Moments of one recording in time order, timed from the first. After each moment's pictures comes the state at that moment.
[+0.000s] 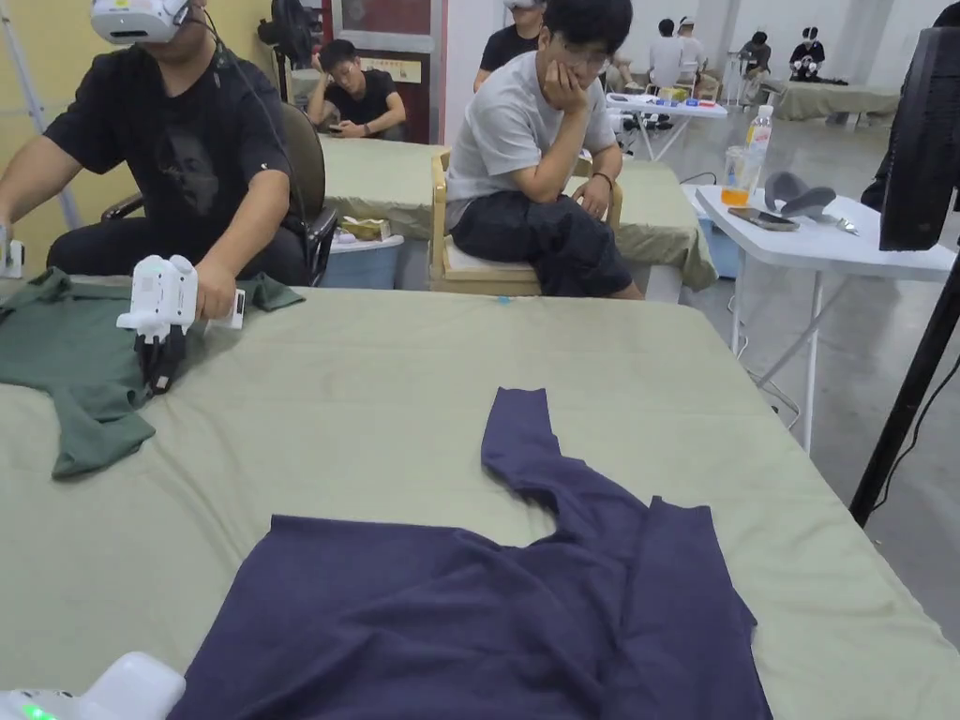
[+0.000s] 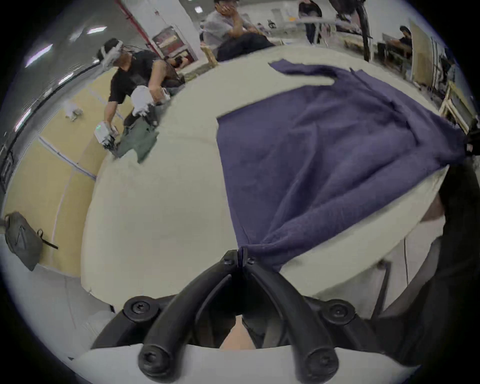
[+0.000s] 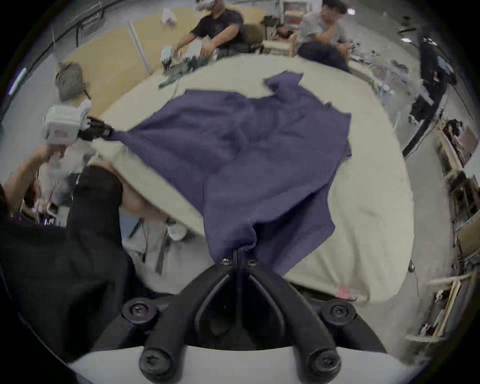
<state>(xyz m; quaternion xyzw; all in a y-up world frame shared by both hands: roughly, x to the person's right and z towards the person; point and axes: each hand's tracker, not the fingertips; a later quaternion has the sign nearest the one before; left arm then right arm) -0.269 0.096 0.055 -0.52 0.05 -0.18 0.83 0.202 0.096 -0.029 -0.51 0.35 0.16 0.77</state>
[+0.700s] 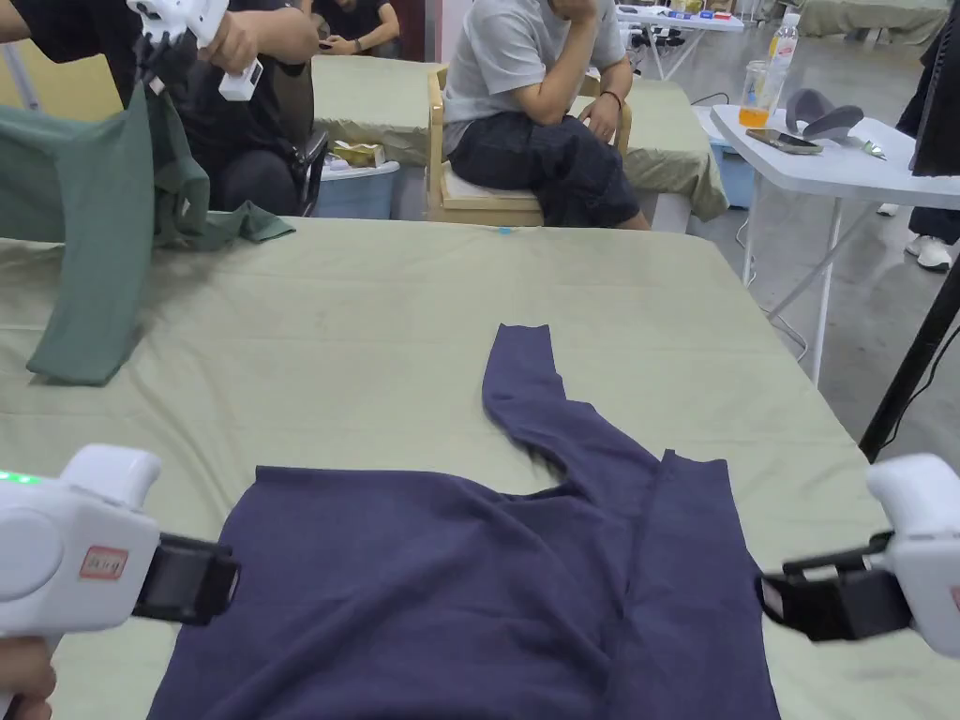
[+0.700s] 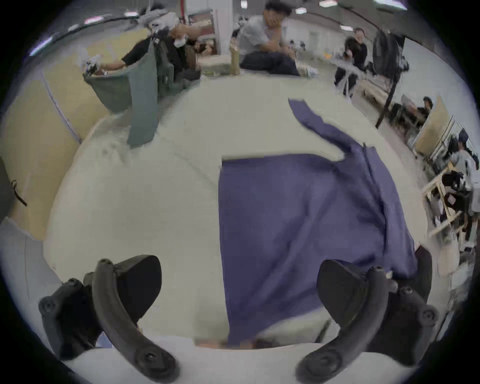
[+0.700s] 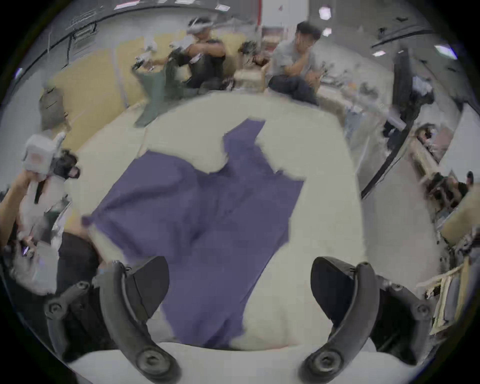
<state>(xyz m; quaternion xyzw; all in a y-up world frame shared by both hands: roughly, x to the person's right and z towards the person) -0.303 0.200 -0.032 -0.46 0.05 0.01 0.89 0.190 0.192 -0.149 -0.39 0.25 0.13 0.88</state>
